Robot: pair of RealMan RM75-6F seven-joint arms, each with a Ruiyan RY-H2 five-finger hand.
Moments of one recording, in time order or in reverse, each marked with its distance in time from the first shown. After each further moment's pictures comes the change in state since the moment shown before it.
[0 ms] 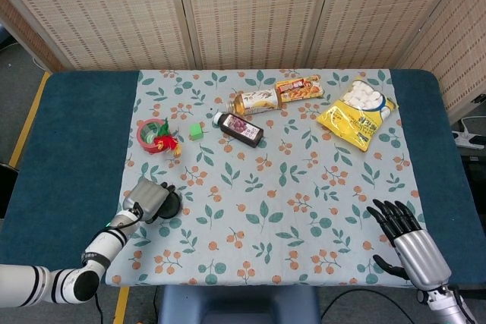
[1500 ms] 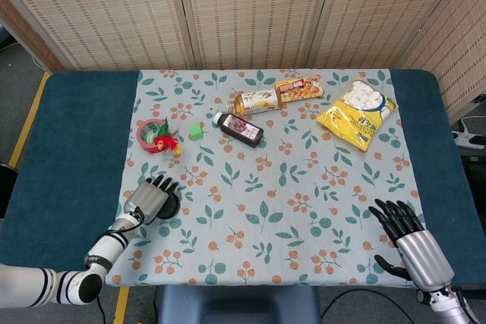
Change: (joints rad) left arm 0.032 -0.083 0.036 0.102 0.035 0.009 0.002; right arm -0.007 0.006 -0.001 0.003 -0.014 0.022 0.015
